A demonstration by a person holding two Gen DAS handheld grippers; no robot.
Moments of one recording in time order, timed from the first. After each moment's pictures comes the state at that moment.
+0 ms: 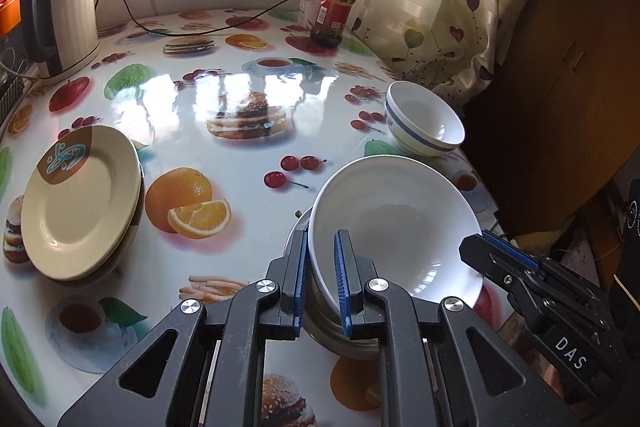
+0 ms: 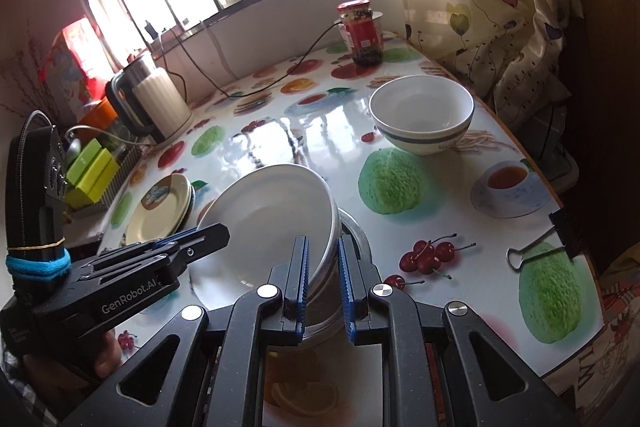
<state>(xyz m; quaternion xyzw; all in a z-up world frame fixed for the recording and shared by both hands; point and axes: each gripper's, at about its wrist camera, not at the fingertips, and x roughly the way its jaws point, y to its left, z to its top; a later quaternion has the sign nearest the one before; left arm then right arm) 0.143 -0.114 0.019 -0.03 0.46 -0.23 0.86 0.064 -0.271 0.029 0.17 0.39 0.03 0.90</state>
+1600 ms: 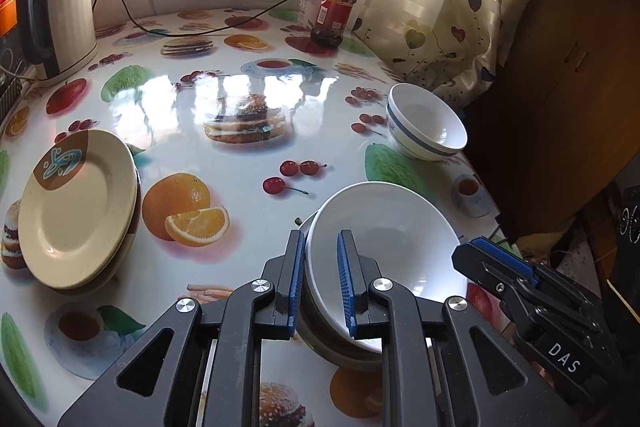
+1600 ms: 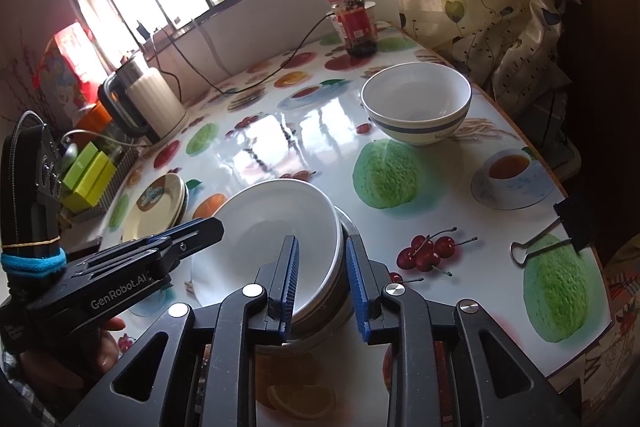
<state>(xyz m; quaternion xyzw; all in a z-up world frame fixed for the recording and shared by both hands) 0.150 -0.116 0.021 -0.03 0.46 -0.23 0.86 0.070 -0.278 0.023 0.18 0.40 0.03 0.90</state>
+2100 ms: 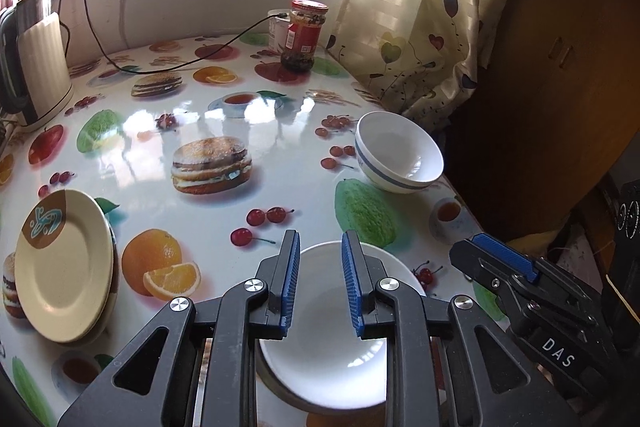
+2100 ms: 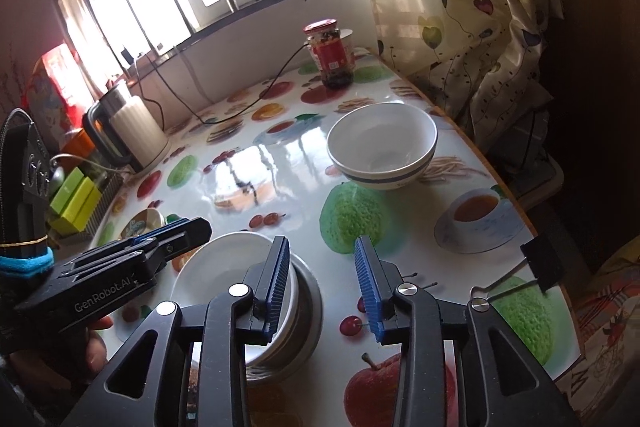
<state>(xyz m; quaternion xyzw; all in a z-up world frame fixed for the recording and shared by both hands) 0.171 -0.151 0.046 -0.01 0.43 -0.26 0.86 0.083 -0.311 0.042 0.18 0.37 -0.01 0.91</state>
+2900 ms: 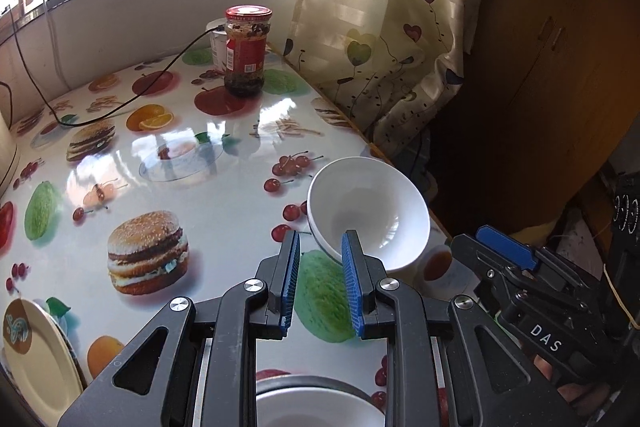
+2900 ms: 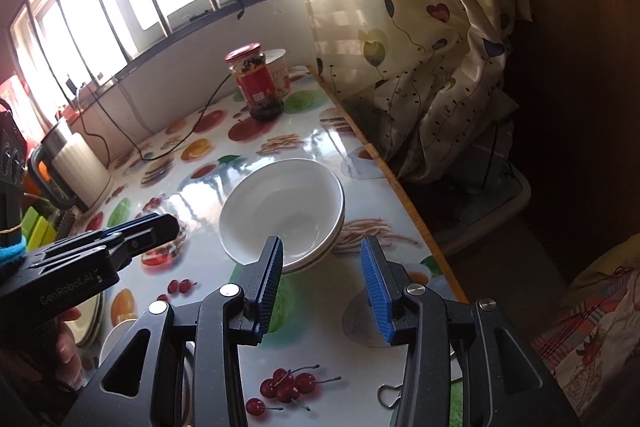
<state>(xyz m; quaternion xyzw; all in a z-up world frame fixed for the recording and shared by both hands) 0.244 -0.236 0.050 0.04 0.44 -0.30 0.85 0.139 -0.394 0.036 0.17 0.38 -0.08 0.91</state>
